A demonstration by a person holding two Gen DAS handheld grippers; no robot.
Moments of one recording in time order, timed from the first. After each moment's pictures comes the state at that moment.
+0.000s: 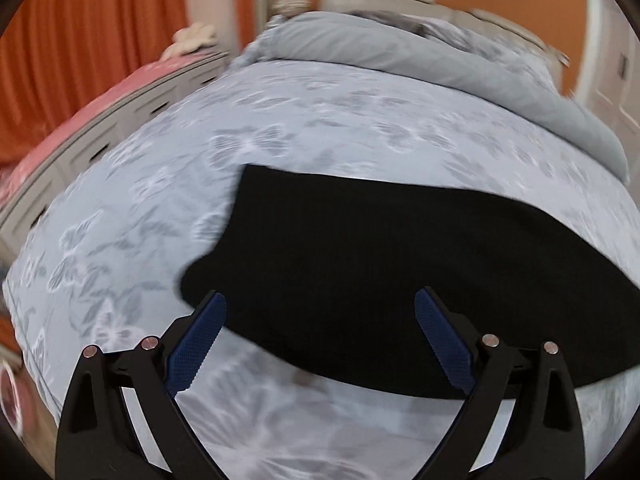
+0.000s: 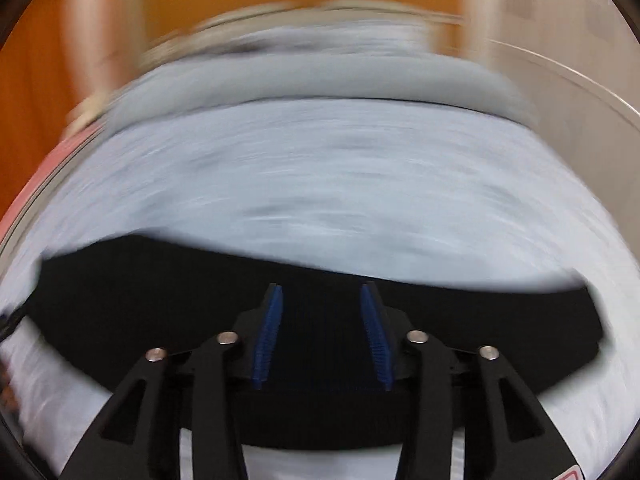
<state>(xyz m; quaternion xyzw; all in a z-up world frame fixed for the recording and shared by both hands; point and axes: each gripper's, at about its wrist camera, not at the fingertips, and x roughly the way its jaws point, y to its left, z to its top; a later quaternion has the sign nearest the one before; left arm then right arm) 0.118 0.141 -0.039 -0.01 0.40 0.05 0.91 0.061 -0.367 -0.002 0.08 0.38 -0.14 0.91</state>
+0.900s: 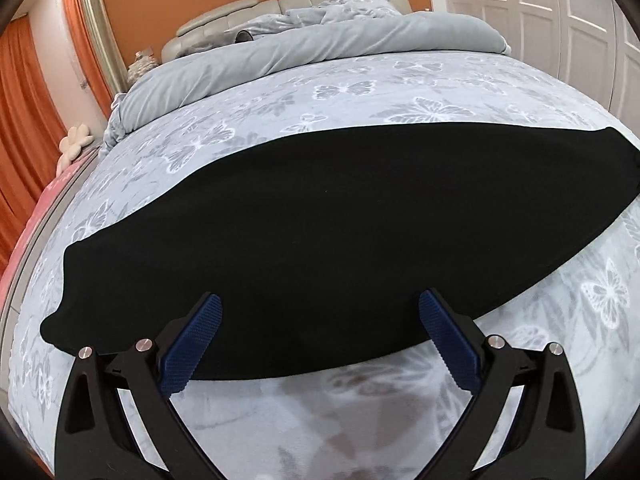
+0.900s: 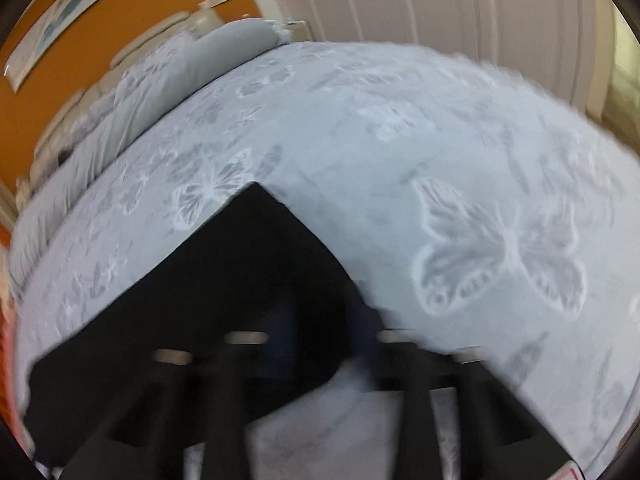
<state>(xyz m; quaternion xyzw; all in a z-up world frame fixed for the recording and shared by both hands) 0.072 -0.068 -0.082 0.17 0.37 -0.13 0.90 -0.039 -0.637 -0.082 0.28 0.37 -0.29 0.84</state>
